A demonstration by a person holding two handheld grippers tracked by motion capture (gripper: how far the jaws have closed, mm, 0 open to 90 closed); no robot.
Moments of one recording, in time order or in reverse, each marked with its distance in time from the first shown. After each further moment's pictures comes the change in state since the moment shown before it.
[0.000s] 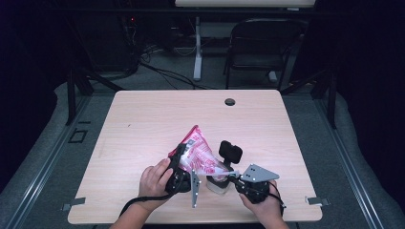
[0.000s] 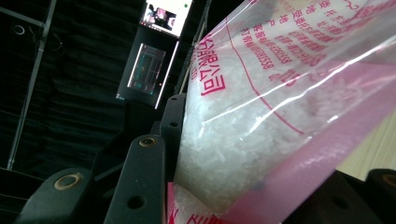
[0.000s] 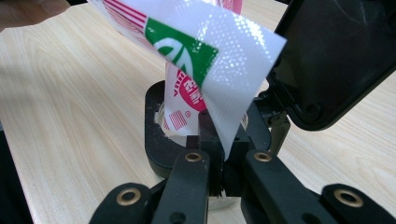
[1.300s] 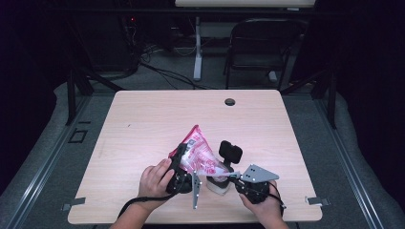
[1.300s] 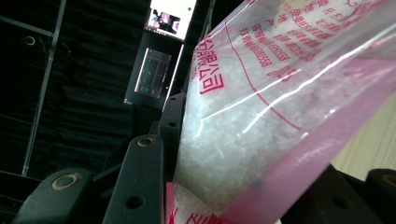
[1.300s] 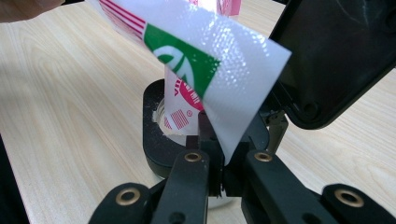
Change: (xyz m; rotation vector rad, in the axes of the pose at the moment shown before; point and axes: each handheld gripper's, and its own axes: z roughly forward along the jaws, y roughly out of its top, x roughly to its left) left arm 0.001 0.003 -0.002 -0.011 0.028 0.056; right arm 0.001 -0.001 0.000 0.000 -0.010 -0.006
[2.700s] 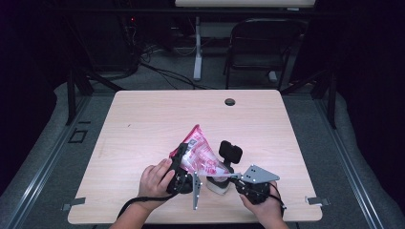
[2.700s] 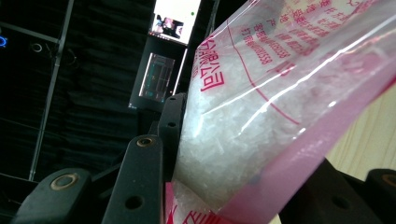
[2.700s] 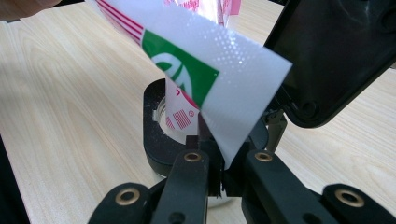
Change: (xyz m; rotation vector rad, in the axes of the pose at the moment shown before) left arm 0.001 0.001 -0.001 -0.010 0.010 0.013; right arm 0.001 -0.001 -0.002 -0.003 -0.006 -0.001
